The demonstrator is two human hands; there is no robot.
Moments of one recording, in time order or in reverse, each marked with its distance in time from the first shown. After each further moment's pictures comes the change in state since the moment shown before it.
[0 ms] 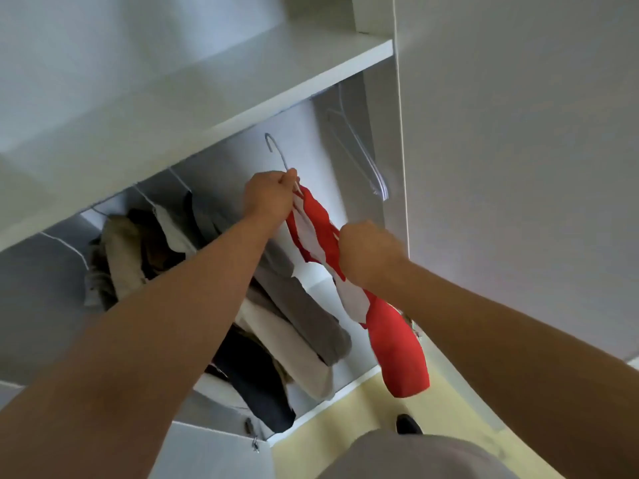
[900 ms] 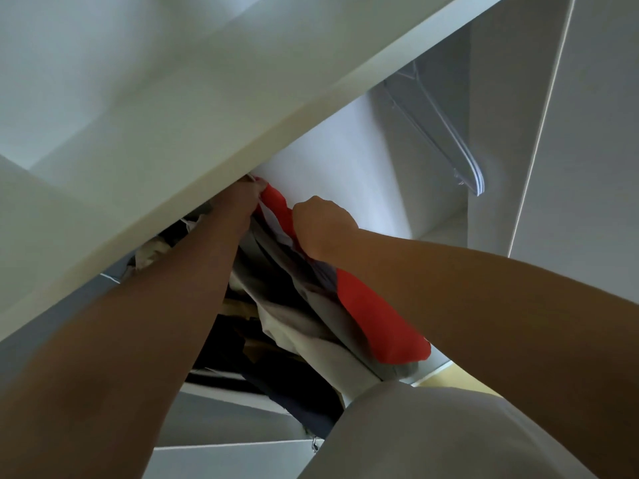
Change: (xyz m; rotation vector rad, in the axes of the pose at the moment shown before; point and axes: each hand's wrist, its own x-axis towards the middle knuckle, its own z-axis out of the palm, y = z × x) left_hand 0.146 -0.133 -0.029 -0.309 -0.061 -0.446; right_hand 0.187 -0.113 0.058 0.199 -0.064 -0.310
